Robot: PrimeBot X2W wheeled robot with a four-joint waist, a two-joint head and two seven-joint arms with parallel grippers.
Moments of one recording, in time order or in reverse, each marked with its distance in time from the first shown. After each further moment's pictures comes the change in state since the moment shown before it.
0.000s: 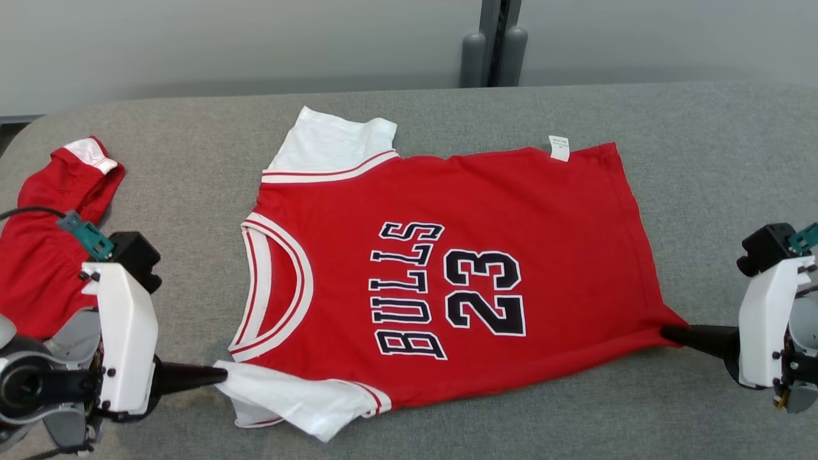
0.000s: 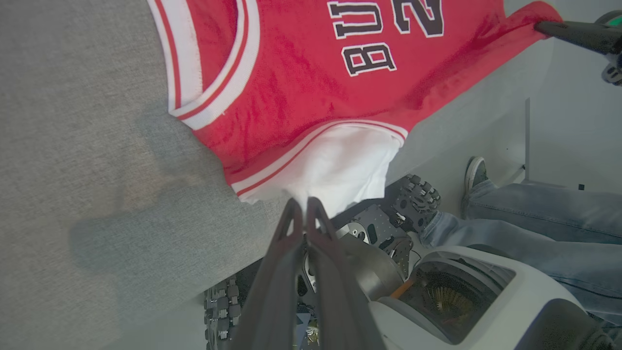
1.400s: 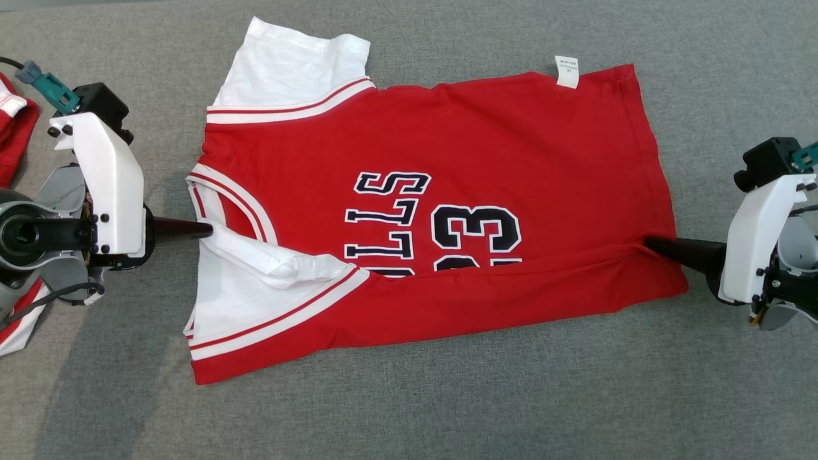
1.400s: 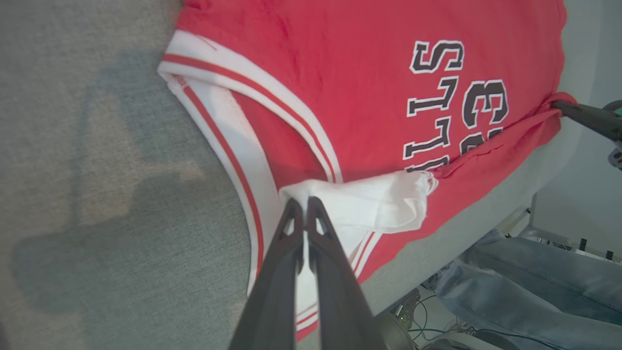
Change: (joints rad) left arm -0.261 -0.248 0.070 0.459 0.056 -0.056 0.092; right arm -0.120 0.167 -0.198 0.124 -0.103 0.000 0.069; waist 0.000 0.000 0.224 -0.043
